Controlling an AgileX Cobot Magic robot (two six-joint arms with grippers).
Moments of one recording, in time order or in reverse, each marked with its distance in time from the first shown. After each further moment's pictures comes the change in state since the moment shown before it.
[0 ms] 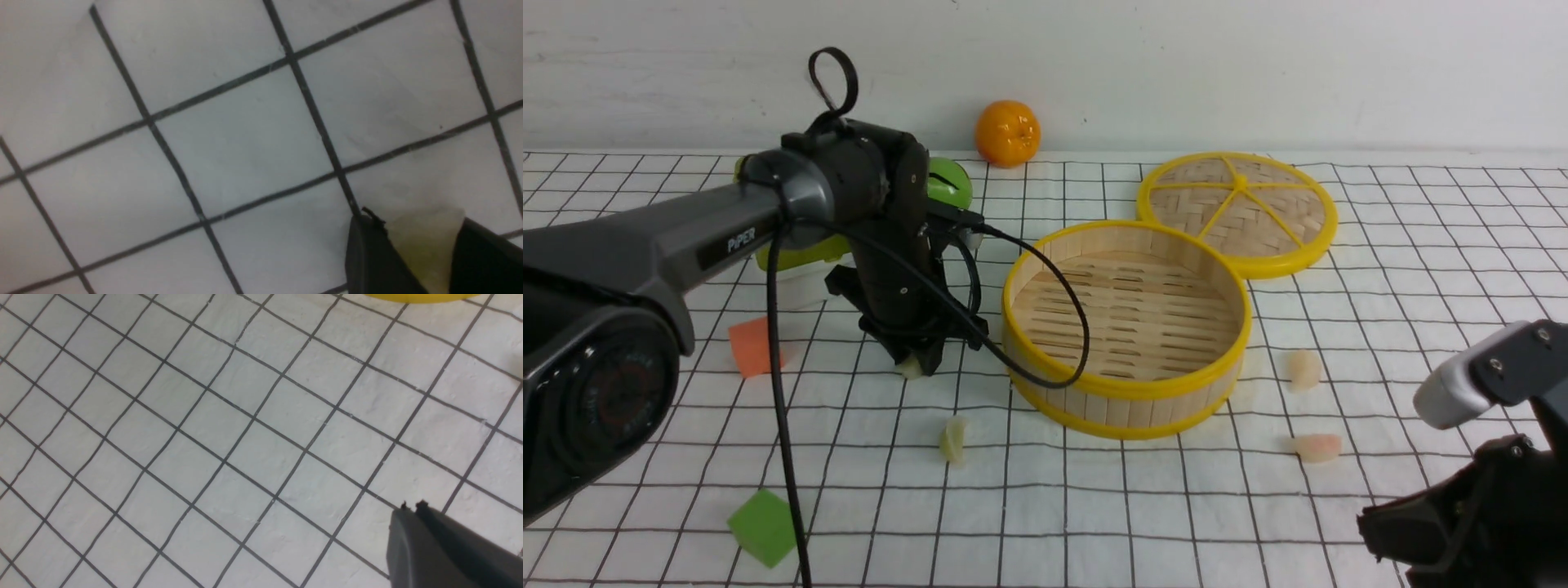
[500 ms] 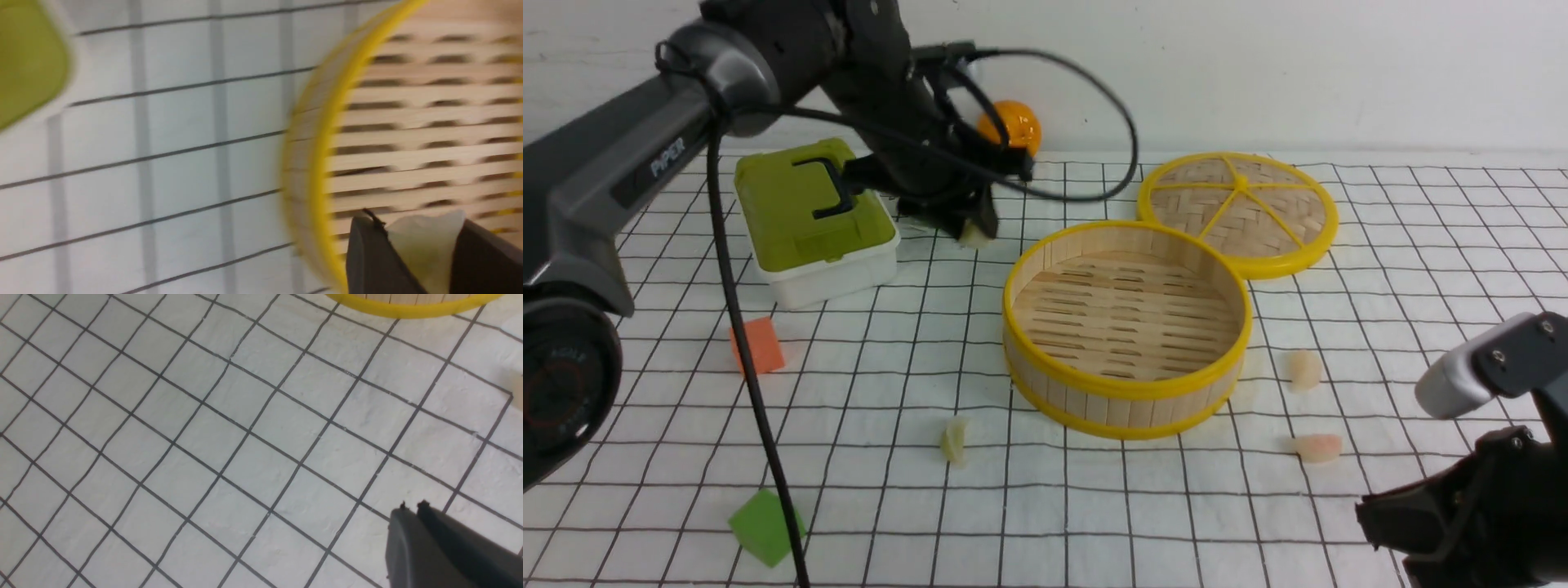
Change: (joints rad) right arm 0.000 0.000 0.000 0.015 -0.029 -0.003; left arm -0.006 -0.100 -0.286 -0.352 0.076 -0.175
